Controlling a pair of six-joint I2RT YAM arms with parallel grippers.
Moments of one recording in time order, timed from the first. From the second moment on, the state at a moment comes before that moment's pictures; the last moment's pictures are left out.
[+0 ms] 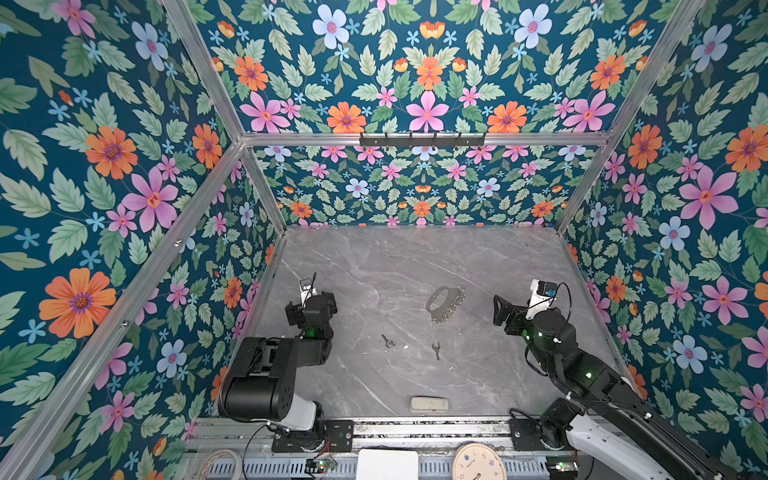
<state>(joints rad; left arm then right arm) -0.09 1.51 0.32 0.82 -0.55 -0.07 0.64 0.64 0.58 -0.31 0.48 0.47</state>
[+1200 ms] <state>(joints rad) -0.06 1.62 0.27 1.17 -0.34 -0.02 0.05 1.05 0.40 0.38 0.31 0.12</state>
